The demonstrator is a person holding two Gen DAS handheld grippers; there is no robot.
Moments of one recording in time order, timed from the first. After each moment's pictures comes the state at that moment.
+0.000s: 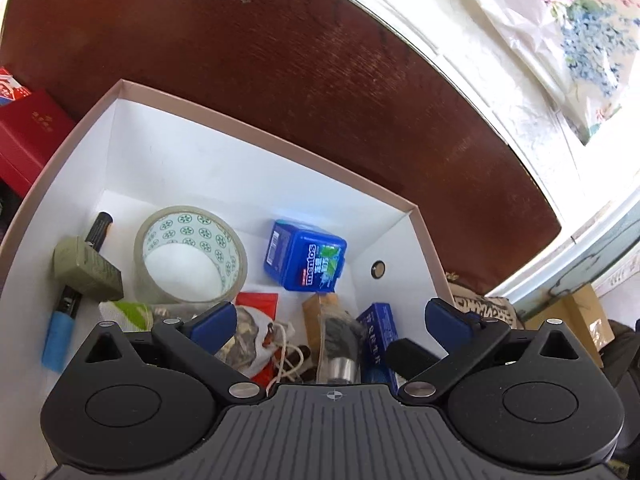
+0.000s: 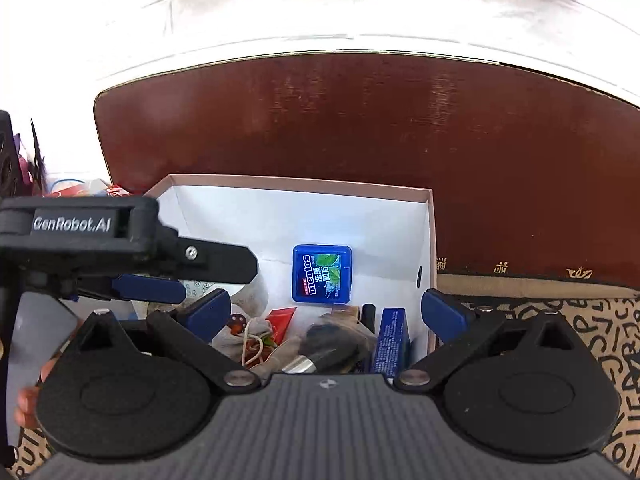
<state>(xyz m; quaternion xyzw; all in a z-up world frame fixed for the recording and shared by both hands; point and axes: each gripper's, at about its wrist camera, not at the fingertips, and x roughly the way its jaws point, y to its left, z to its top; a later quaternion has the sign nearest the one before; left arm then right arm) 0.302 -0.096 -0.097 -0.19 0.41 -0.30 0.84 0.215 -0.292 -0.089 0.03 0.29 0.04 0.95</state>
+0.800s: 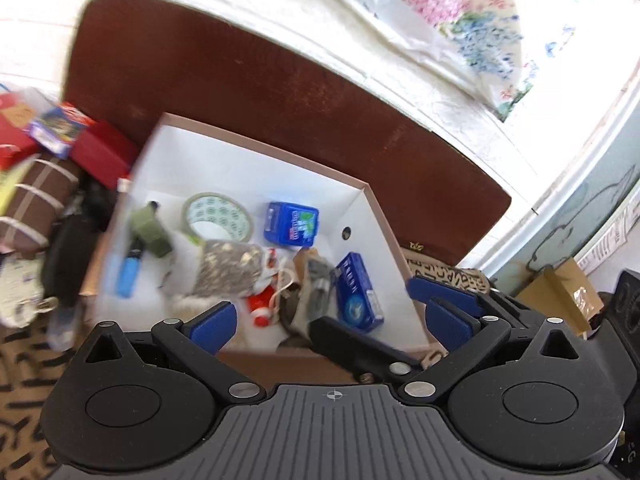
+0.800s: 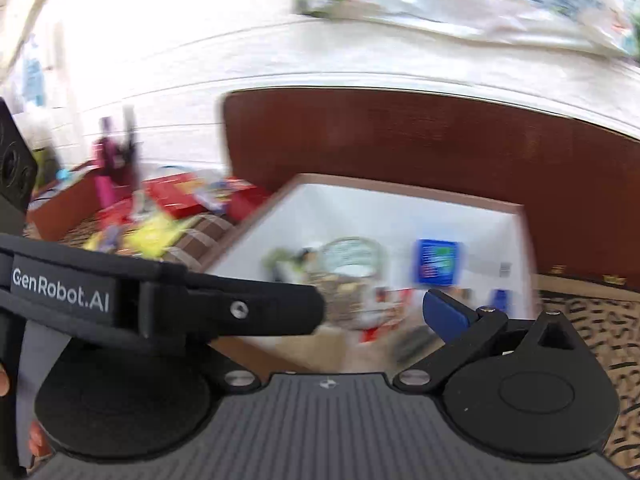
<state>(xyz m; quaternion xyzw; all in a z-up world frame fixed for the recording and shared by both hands) 0.178 -0.009 -0.048 -0.16 0.36 -0.32 0.86 0.126 -0.199 -0.052 0.00 0.27 0.14 0.95</state>
